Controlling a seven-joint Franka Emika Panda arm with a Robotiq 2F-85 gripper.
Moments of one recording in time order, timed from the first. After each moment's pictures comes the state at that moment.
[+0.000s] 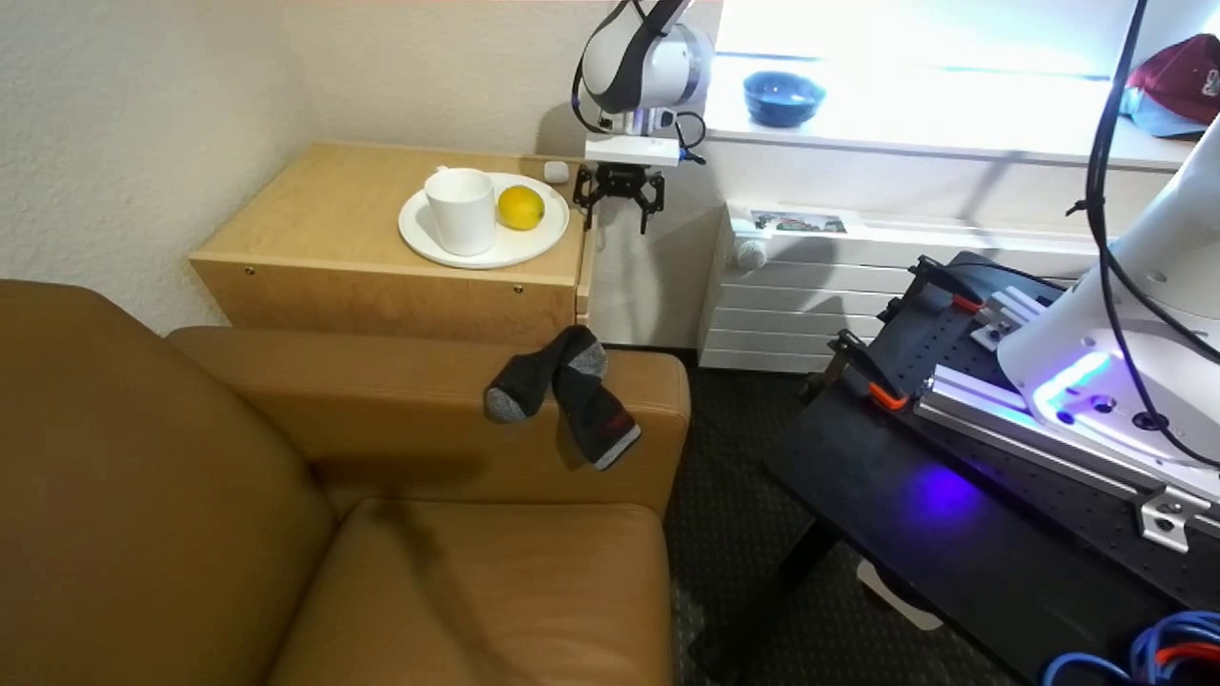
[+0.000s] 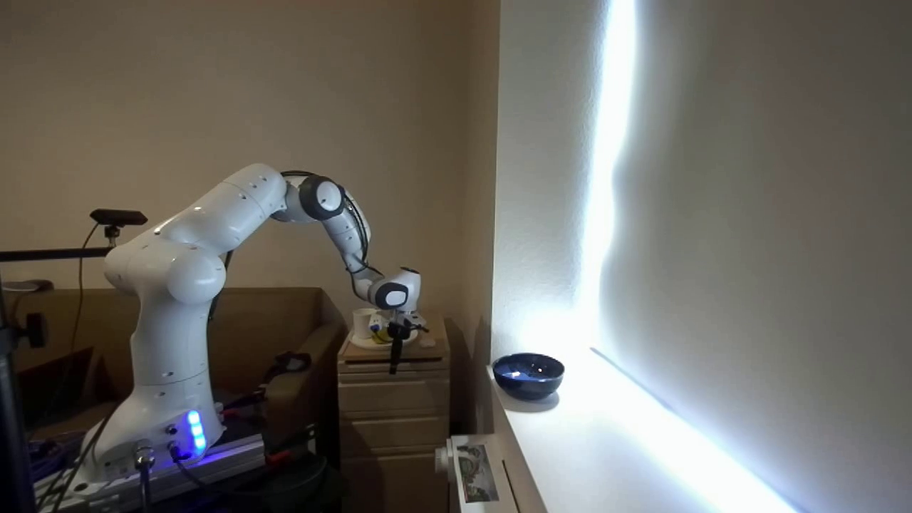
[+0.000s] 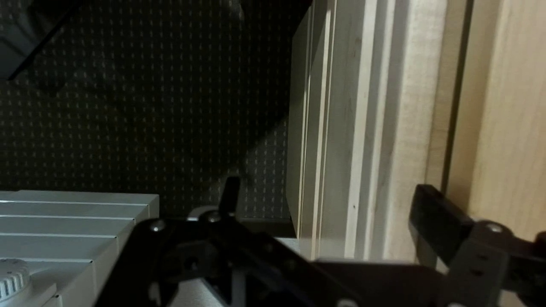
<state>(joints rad) 0.18 0.89 -0.07 -1.70 0.32 2.50 0.63</state>
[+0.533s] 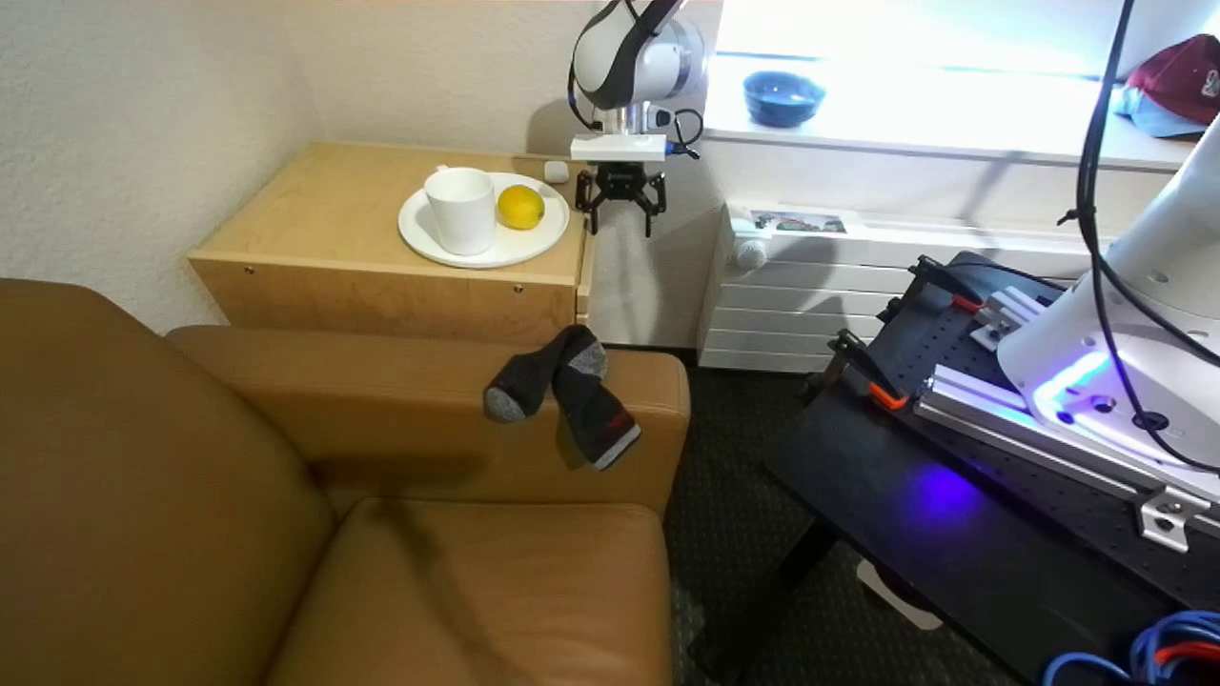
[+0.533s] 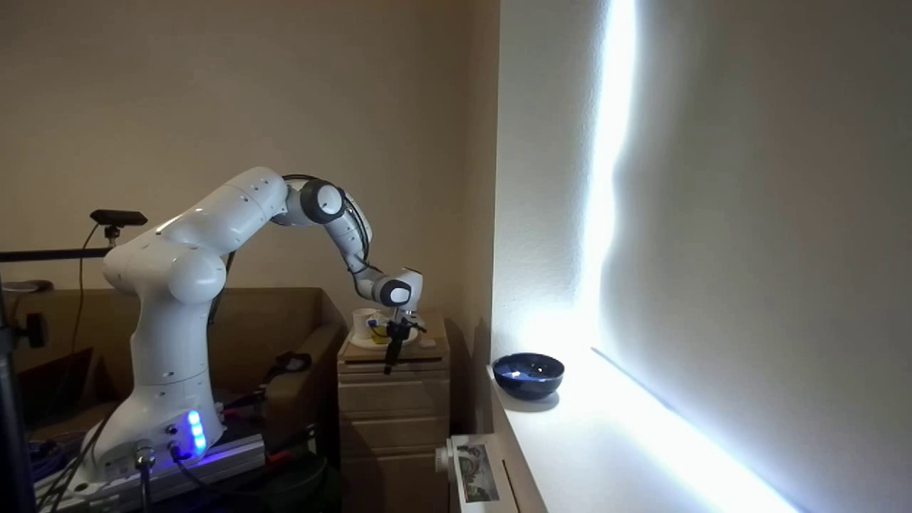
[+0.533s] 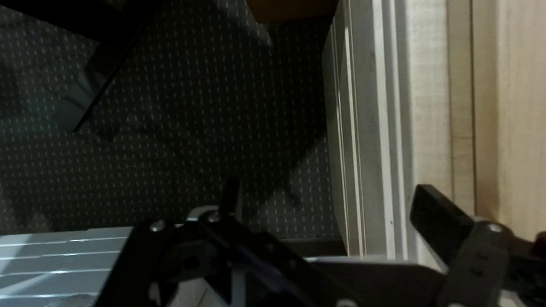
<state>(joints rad) 0.19 0.93 -0.09 -1.62 0.26 2.33 0.84</state>
